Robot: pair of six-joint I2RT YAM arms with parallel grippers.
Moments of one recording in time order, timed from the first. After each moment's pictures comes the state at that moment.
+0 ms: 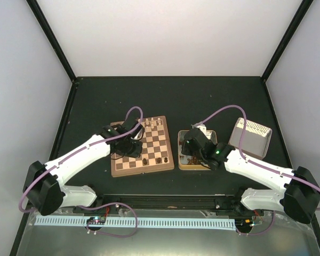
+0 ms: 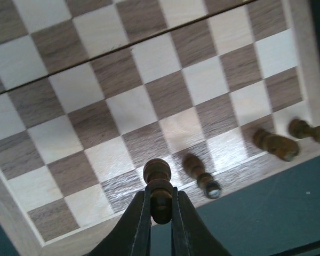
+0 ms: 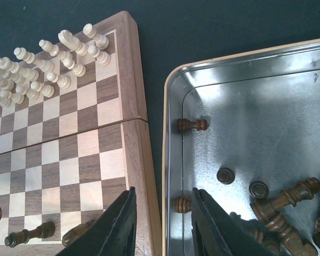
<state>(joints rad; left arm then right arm) -0.67 1.26 0.93 -0.92 -0.01 -0.53 0.89 1.19 0.76 -0.41 0.28 0.90</state>
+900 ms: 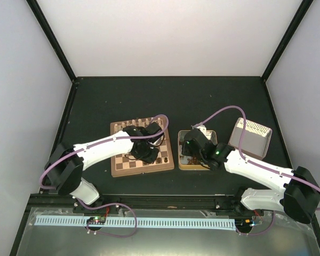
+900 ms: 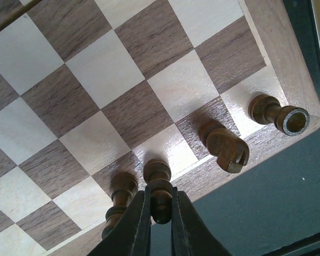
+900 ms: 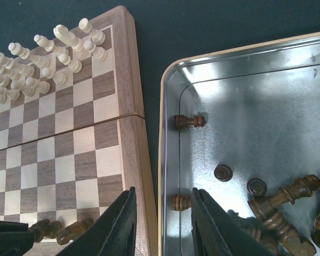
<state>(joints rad) -0.85 1.53 1.05 -0.89 0.01 -0.48 0.89 1.19 0.74 -0.41 0.27 0.90</state>
